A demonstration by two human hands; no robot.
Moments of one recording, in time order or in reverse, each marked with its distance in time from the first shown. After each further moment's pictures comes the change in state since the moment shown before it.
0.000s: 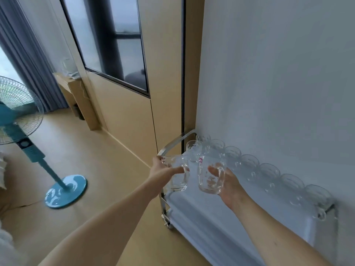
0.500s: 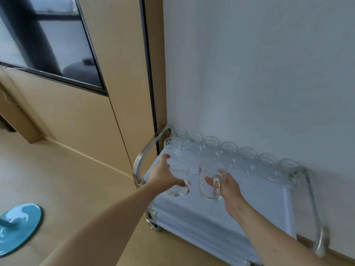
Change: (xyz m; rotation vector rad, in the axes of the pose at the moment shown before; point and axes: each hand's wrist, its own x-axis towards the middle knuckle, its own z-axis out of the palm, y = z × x) left_hand 0.094 -0.012 0.026 0.543 -0.314 0.220; right_hand 0.027 0.043 -0.016 -0.135 0.399 -0.064
